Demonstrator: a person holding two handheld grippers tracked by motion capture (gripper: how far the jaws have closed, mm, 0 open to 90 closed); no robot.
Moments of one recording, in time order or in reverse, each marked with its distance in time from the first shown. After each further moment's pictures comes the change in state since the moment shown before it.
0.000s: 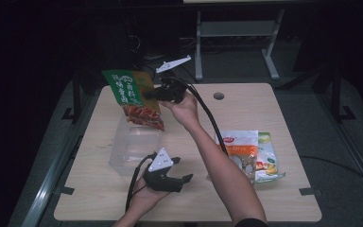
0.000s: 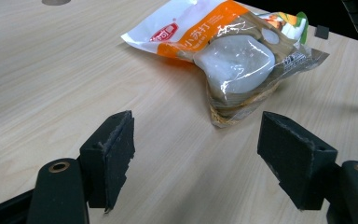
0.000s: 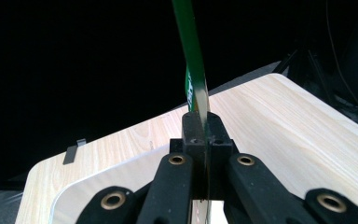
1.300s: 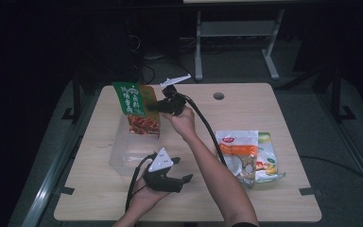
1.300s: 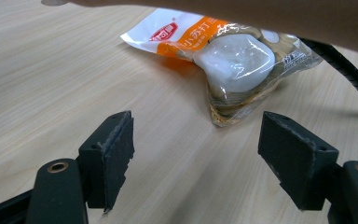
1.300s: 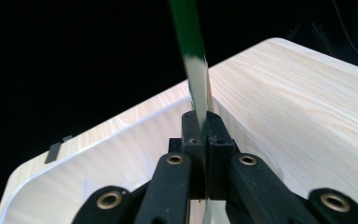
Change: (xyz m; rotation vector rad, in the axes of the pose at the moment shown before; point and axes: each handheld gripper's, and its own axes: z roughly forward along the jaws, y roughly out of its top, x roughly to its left) left arm -0.001 0.000 0.001 -0.009 -0.002 0.010; right arm -0.031 -0.056 0.038 0.000 0.005 0.119
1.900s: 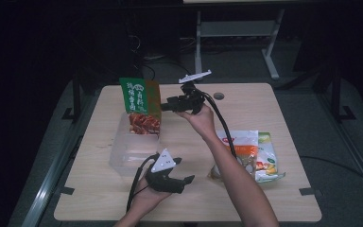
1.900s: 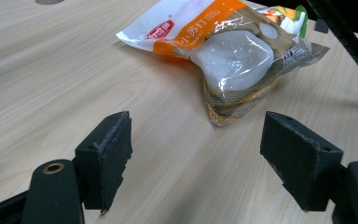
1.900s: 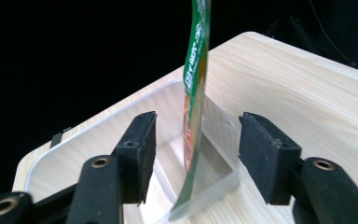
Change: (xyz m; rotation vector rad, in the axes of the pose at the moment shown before) left arm -0.002 0.001 0.004 0.009 -0.002 0.015; right arm -0.007 -0.005 -0.061 0.012 -0.047 0.040
